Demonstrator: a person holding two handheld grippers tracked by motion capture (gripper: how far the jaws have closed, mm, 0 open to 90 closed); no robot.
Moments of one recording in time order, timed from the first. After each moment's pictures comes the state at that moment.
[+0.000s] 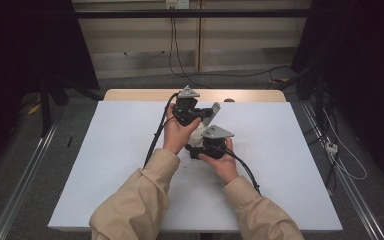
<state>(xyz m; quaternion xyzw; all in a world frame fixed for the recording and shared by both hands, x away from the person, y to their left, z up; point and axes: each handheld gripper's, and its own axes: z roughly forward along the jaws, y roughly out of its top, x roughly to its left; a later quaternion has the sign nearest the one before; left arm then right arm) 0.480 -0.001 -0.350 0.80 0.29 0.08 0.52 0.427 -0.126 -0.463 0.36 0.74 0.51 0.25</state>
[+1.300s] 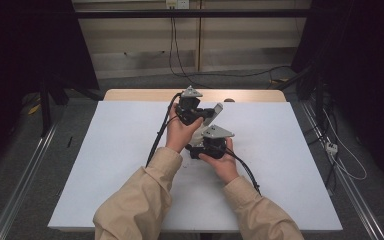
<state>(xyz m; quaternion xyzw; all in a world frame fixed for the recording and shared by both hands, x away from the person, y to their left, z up) 0.488 -0.008 -0.356 0.81 0.28 0.08 0.51 0.427 -0.127 -0.463 0.36 0.74 0.51 0.25</state>
